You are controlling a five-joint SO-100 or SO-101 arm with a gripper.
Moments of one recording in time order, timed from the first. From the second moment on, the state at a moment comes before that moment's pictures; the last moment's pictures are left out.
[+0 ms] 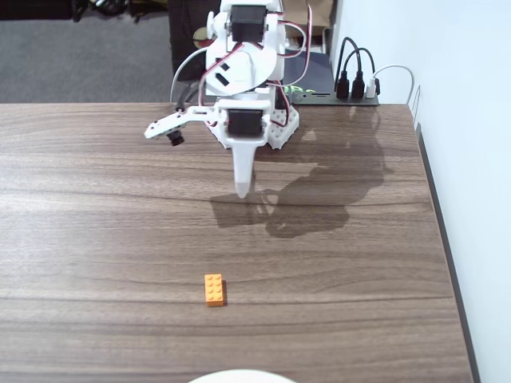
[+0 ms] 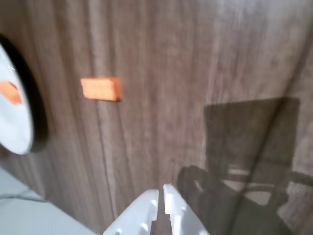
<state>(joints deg) 3.6 160.4 155.6 60.1 -3.5</state>
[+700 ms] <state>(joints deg) 3.1 184.9 167.3 71.0 -4.2</state>
